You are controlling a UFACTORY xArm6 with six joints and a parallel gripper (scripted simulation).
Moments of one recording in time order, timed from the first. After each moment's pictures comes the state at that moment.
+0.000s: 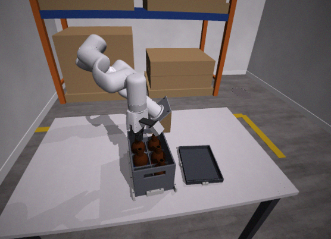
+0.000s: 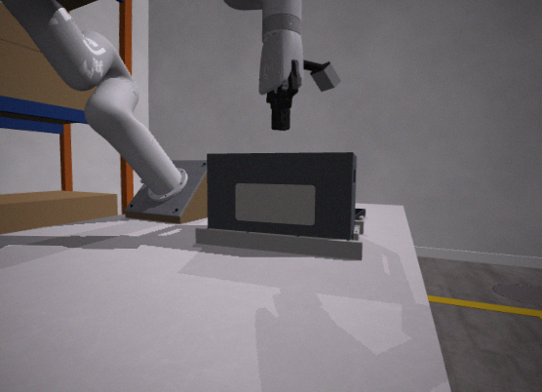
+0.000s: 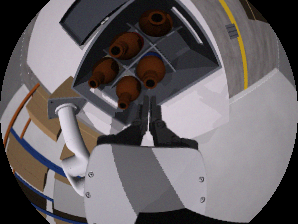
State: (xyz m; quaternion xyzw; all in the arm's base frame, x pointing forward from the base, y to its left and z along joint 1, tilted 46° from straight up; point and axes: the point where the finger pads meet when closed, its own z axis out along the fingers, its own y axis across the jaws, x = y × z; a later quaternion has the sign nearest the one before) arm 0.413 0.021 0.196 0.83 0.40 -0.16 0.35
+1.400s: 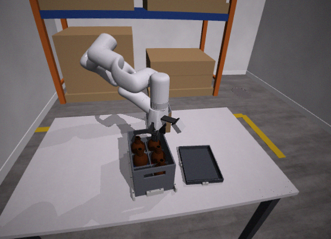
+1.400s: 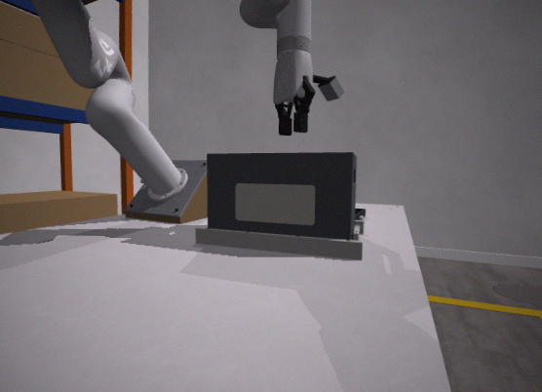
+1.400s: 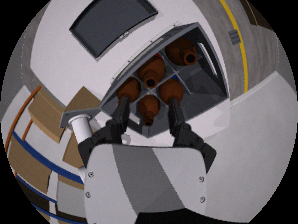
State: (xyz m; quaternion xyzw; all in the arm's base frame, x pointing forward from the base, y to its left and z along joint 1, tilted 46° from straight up) arm 0.404 0.083 0.132 0.83 0.40 -0.16 0.35
